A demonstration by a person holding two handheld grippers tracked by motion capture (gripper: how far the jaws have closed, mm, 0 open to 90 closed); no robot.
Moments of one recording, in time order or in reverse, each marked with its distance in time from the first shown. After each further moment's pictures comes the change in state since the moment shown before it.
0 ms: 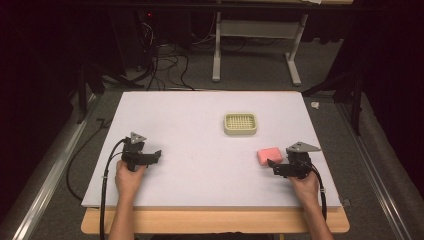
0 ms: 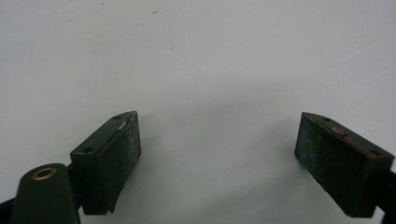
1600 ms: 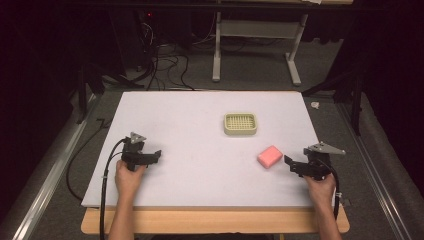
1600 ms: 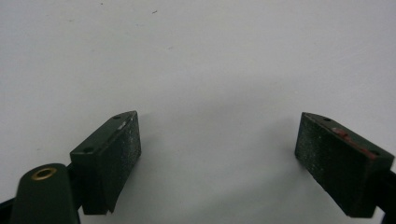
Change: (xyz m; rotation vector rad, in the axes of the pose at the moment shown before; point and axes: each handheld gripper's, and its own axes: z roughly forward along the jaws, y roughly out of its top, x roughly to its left) left arm 0.001 0.000 0.000 0.000 -0.006 0.000; right arm -0.032 -0.012 -0.033 -0.054 -0.075 0.136
